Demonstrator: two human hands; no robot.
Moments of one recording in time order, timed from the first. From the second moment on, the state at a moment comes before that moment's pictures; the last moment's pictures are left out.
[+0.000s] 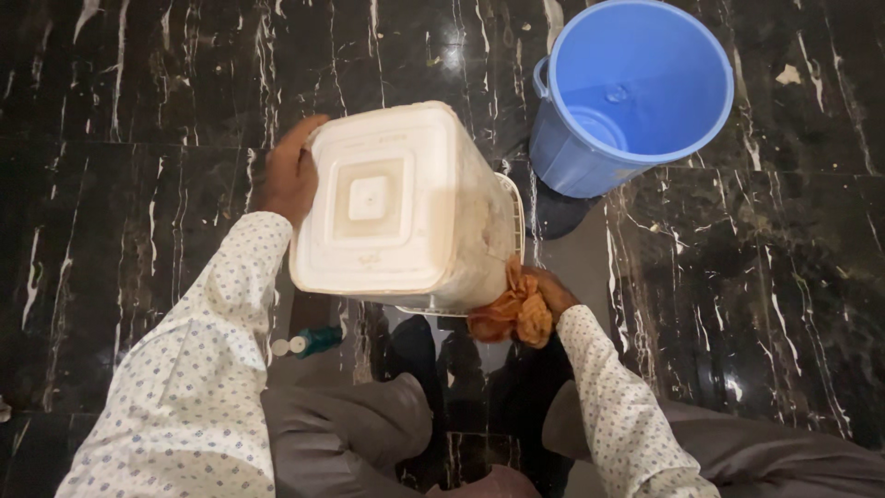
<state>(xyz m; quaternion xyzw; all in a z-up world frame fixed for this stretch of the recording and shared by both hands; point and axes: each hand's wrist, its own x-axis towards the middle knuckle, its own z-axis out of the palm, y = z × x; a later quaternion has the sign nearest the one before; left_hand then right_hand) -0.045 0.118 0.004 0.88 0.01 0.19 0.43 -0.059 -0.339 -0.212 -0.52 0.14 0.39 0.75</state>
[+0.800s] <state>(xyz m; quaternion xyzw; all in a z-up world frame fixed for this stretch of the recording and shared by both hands) -0.108 0.178 -0.206 0.58 0.35 0.02 0.74 -0.060 -0.252 0.185 -0.92 -0.27 -0.03 0.27</state>
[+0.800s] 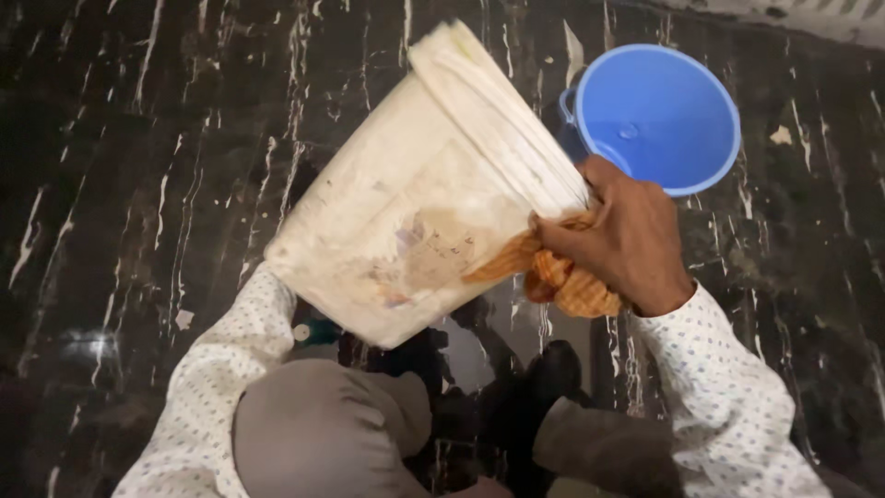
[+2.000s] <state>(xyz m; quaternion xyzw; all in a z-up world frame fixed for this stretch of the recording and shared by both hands) -0.064 0.123 -0.023 0.74 0.15 0.28 0.59 0.008 -0.147 0.060 -0.82 -0.53 -0.20 0.08</state>
